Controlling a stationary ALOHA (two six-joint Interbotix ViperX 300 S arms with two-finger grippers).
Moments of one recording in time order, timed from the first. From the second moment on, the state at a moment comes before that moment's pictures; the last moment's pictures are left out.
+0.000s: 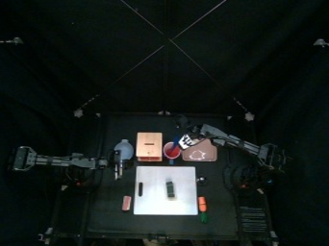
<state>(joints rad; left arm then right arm) 0.09 -0.65 1.20 -0.03 -0.33 0.01 -0.54 -0.08 0.12 0.14 1.19 0.26</state>
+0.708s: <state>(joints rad) 0.11 -0.65 1.22 -0.03 -0.33 0.00 -0.60 0.21 -0.08 0.21 1.39 0.02</state>
